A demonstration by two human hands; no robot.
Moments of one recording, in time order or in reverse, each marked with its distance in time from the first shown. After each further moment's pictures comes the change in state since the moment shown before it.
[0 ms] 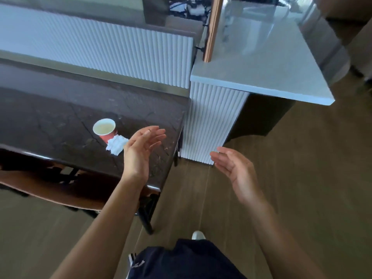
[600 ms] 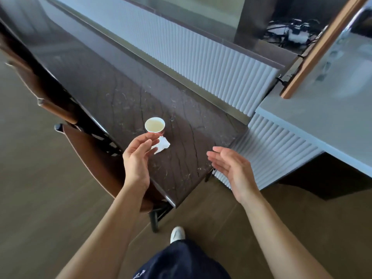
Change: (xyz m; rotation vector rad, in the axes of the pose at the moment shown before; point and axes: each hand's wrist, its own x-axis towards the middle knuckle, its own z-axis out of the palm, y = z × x) left_hand 0.018 0.008 -0.040 -0.041 0.597 0.230; right_hand 0.125 -0.016 0.081 -0.145 -0.510 0.117
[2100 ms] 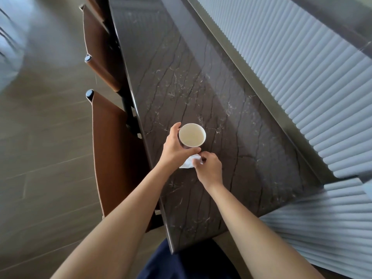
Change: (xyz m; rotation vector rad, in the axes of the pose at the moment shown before) left_hand 0.157 -0.102 -0.010 0.756 0.173 -0.171; right_hand 0.215 0.119 0.119 -0.930 -0.292 -0.065
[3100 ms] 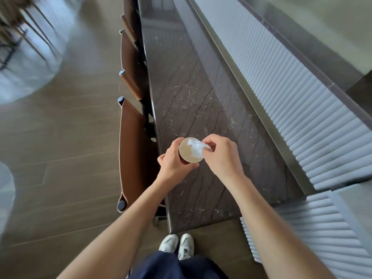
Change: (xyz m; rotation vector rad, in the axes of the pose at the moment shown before) left_hand -0.110 0.050 -0.028 0.130 0.186 0.077; right_hand -0.071 -0.101 -0.119 -0.148 -0.006 -0.407
